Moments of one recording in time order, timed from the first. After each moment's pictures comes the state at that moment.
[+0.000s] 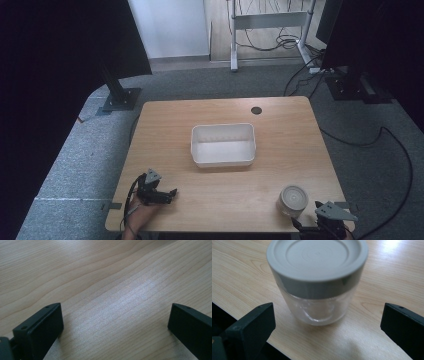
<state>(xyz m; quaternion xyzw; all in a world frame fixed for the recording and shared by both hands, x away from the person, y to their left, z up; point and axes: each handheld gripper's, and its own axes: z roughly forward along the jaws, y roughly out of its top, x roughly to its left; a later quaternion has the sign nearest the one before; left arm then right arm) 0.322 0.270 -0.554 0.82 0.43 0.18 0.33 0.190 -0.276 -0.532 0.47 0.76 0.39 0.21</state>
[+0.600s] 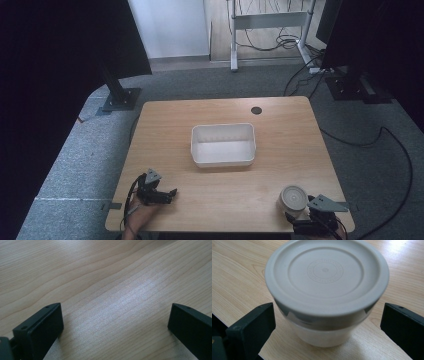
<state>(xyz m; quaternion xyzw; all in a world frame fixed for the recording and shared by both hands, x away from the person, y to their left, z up) 0.322 0.270 -0.554 0.82 0.43 0.18 0.33 0.210 -0.265 -0.533 0.46 0.77 0.39 0.20</state>
